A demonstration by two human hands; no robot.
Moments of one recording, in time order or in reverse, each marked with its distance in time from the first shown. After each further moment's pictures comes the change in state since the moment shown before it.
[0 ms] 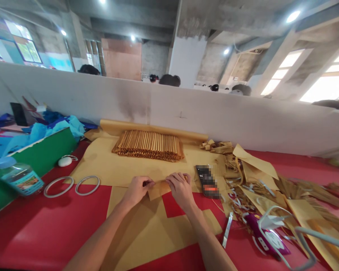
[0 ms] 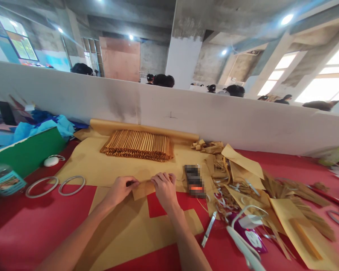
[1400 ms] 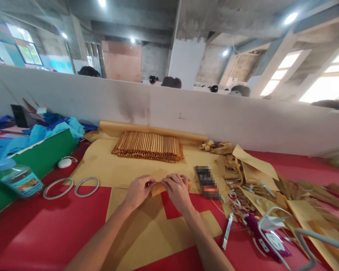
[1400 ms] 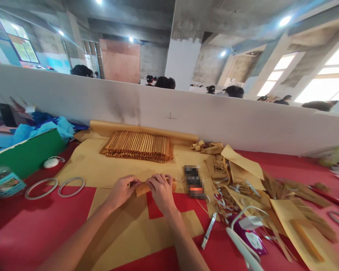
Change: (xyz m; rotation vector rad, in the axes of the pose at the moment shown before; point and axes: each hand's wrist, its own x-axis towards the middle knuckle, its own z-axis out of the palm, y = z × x) left_hand -0.004 0.006 0.003 0.192 0.050 0.177; right_hand 0.002 -0.009 0.003 0.084 0.047 -0.012
